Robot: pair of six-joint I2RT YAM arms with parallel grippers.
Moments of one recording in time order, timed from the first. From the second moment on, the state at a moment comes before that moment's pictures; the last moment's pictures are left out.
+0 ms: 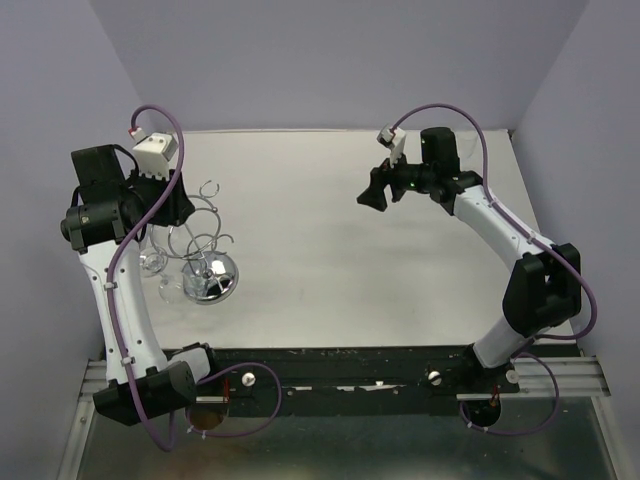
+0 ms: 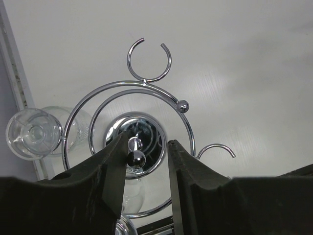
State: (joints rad) left arm 0.31 1.15 1.54 -1.12 0.56 0.31; right arm 0.33 1.63 1.34 -0.27 -0.68 -0.24
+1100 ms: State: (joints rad) left arm 0.27 1.15 1.49 -1.11 0.48 0.33; right arm 0.33 1.63 1.31 -0.26 -0.64 -0.24
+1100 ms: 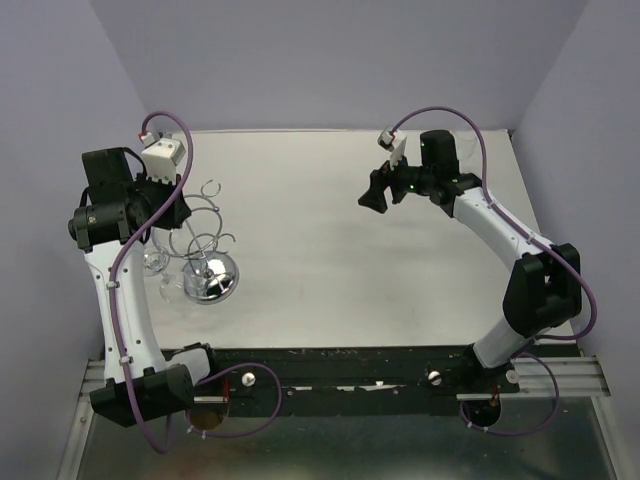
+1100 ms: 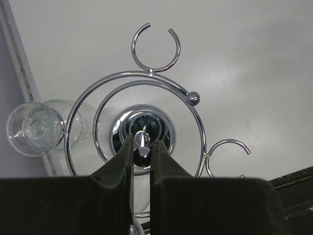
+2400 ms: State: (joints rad) left arm 0.16 1.28 1.50 -0.88 0.56 0.21; right arm 0.33 1.55 1.24 -0.26 -0.54 -0.35
